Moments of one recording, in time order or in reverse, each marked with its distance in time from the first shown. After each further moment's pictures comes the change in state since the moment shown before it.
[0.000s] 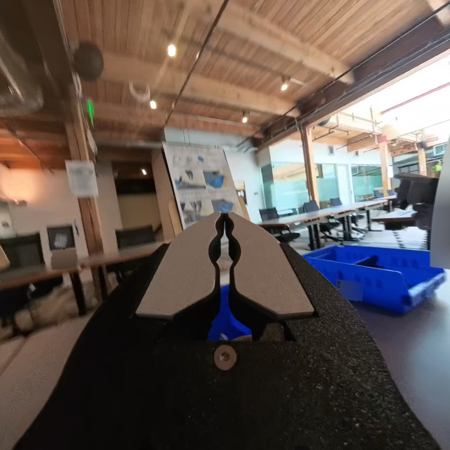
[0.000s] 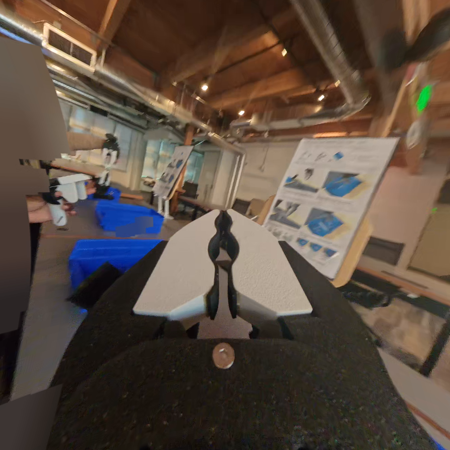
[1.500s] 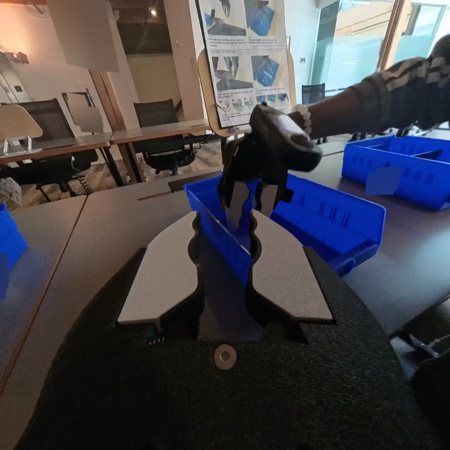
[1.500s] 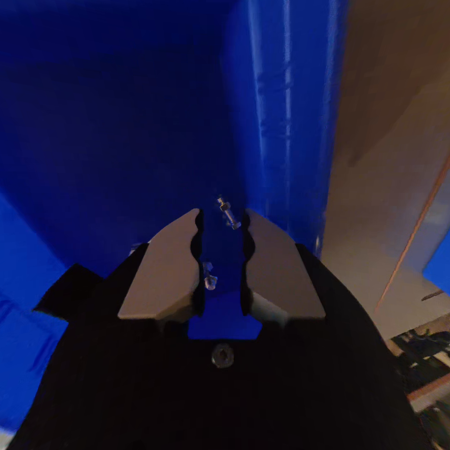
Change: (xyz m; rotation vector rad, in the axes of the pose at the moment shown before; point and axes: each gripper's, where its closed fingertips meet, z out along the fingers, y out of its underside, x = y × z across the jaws) left arm -0.043 0.080 -0.082 -0.551 -0.144 -0.015; right arm -0.296 0.329 0.277 -0.592 -1.796 -1.080
